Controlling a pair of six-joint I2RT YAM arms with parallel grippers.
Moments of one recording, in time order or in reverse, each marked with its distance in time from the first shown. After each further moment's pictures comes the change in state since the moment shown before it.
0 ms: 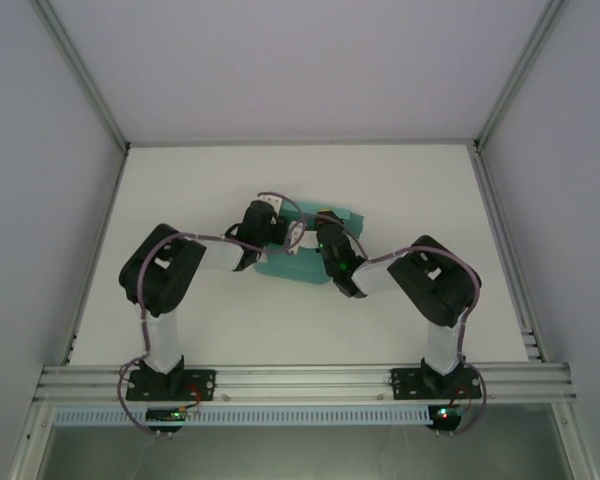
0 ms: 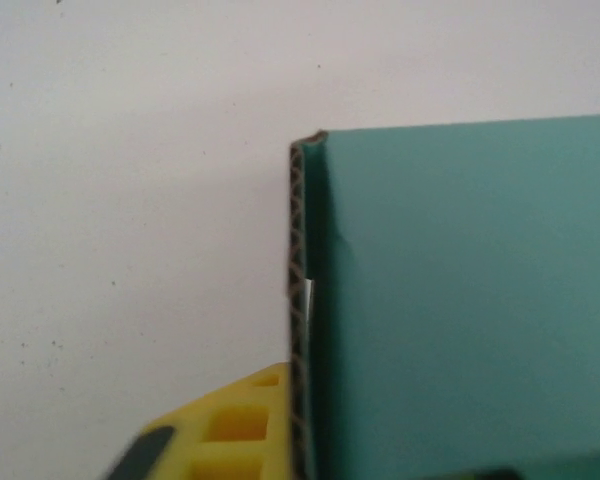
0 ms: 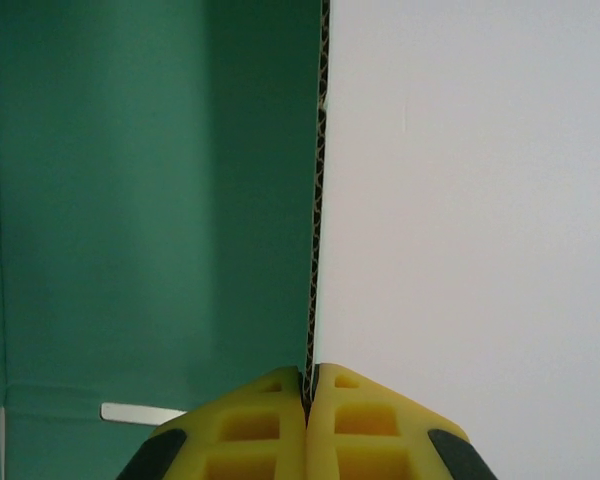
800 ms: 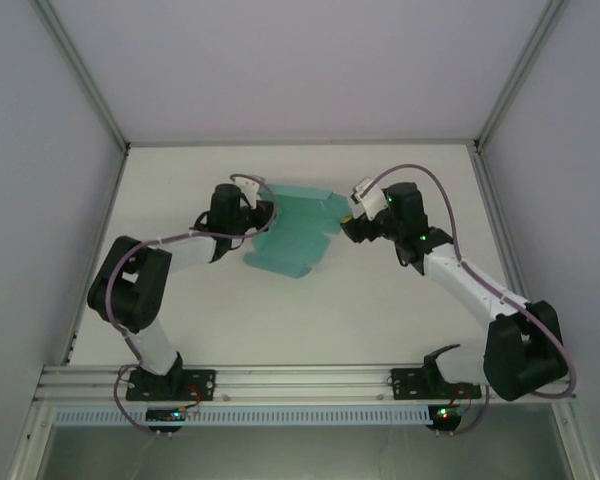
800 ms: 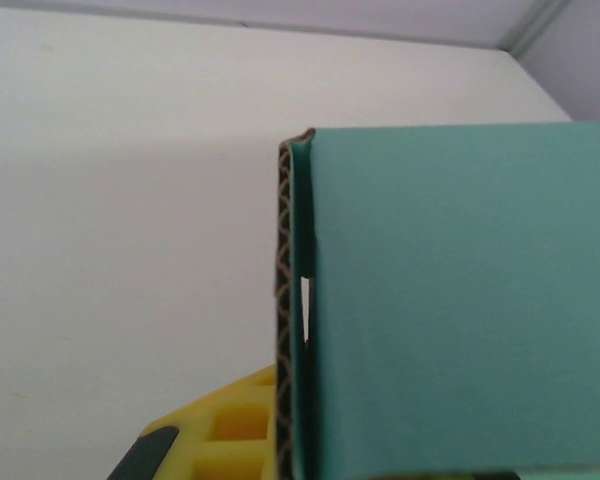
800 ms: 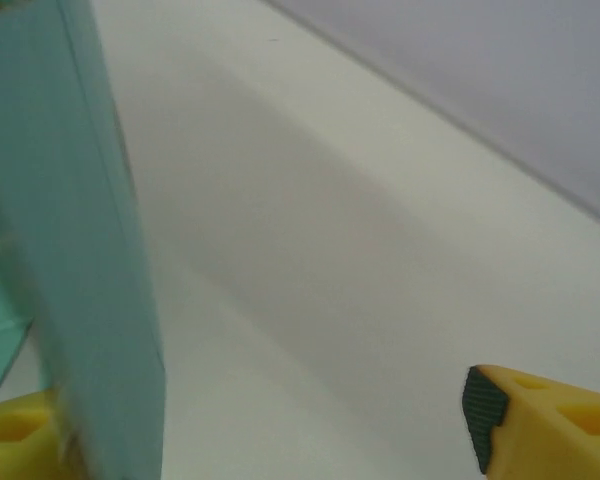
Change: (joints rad) left arm 0.155 -0.188 -0.032 -0.047 0.468 -0.140; right arm -0.381 -0.556 0.119 -0.972 -0.795 1.044
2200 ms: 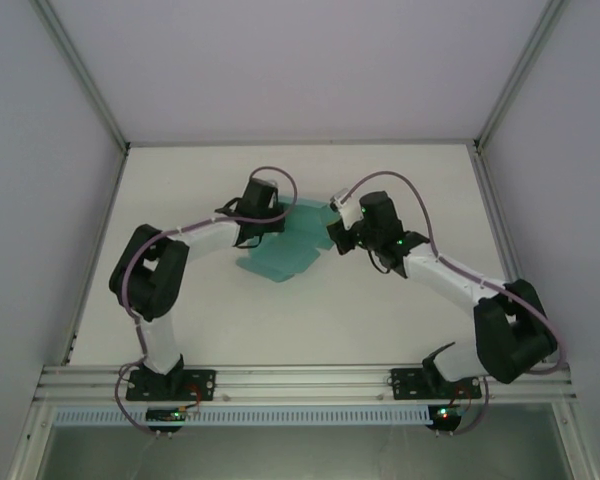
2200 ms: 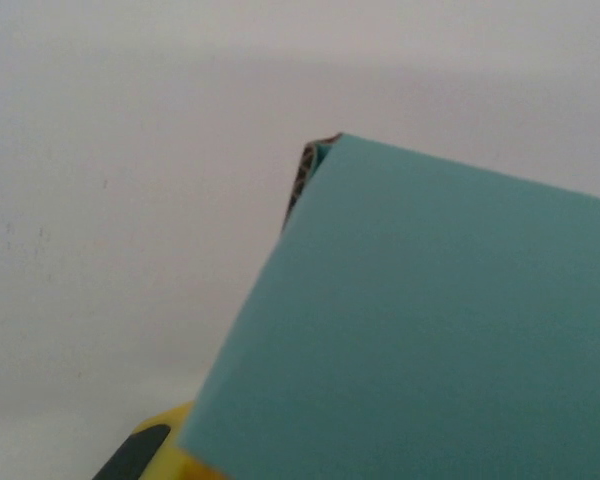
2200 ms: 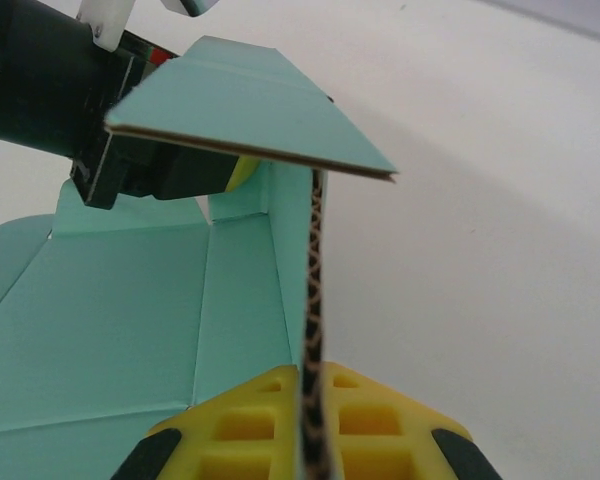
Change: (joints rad) left arm -0.108 0.133 0.248 -0.491 -0.339 -0.138; right arm 0.140 0.104 -0.040 0.097 -0.038 0.240
